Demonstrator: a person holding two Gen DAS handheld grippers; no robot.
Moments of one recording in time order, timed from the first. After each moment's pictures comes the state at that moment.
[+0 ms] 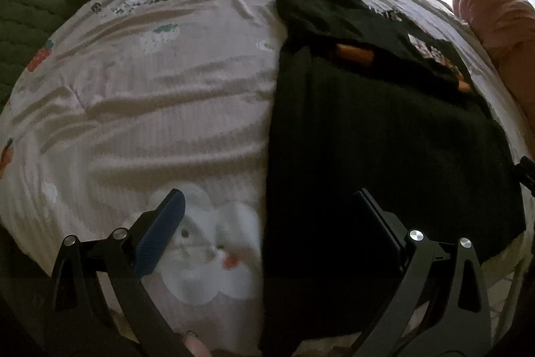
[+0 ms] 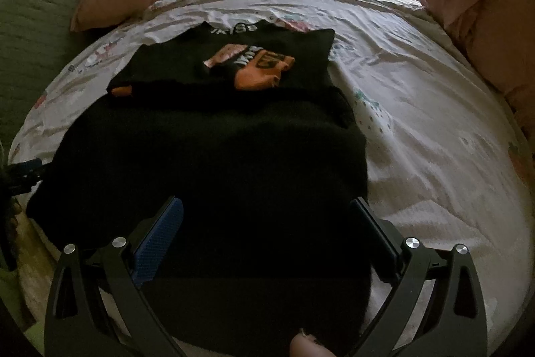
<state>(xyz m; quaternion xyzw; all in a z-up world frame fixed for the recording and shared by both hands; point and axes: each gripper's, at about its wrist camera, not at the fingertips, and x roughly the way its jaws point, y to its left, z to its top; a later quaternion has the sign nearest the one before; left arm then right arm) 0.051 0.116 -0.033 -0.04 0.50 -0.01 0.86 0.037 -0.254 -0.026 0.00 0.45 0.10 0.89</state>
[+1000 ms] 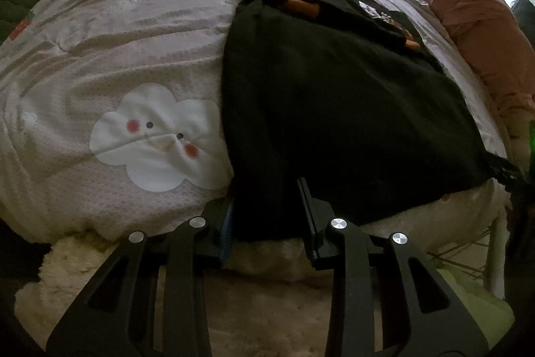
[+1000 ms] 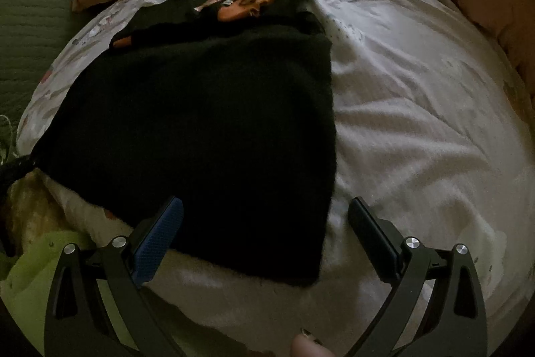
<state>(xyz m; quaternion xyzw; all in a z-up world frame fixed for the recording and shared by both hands) -0.009 0.103 -0.040 -0.07 0.52 -0.09 0.85 -0.021 -0.296 -0.051 0.01 0.52 0.12 0.85</state>
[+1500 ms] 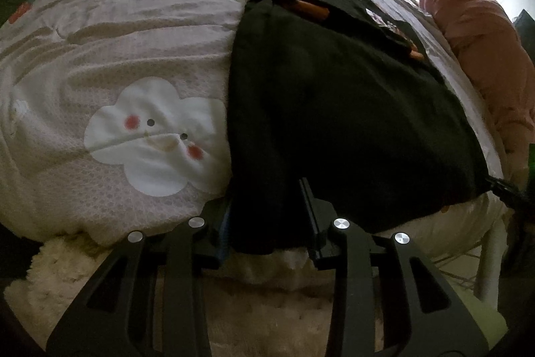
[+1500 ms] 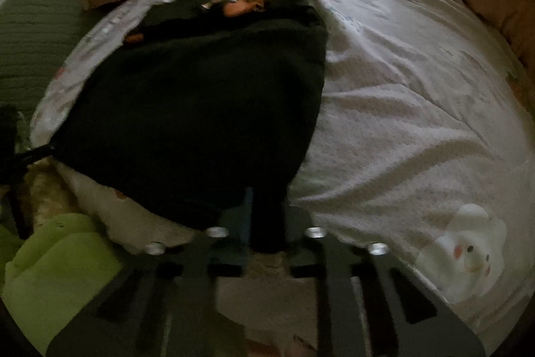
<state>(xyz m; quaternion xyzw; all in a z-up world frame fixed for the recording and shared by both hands) -0.004 0.111 -0.047 -0.11 0.52 -0.09 0.84 -0.032 -0.310 -0.044 0.03 0.52 0.15 0.84</state>
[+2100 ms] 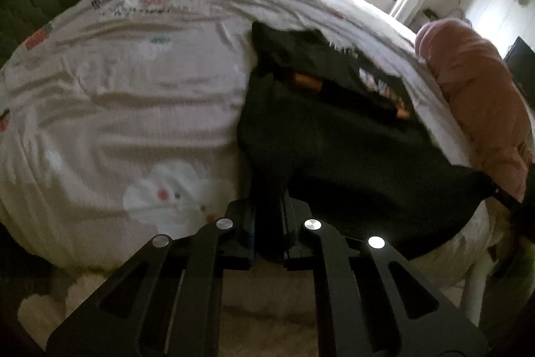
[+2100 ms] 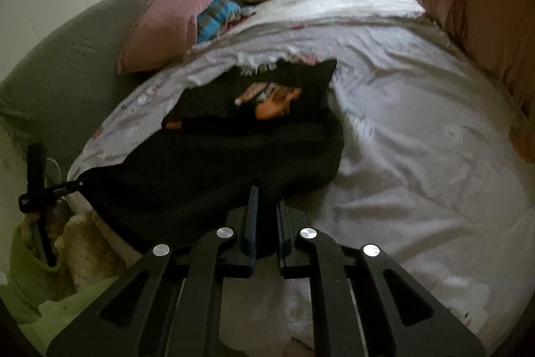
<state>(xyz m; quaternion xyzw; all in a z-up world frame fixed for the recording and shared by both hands) 0.007 0.127 0.017 -0.14 0.45 -0.07 0.88 -0.014 -0.327 0.027 0.09 0.39 0.19 0.90</state>
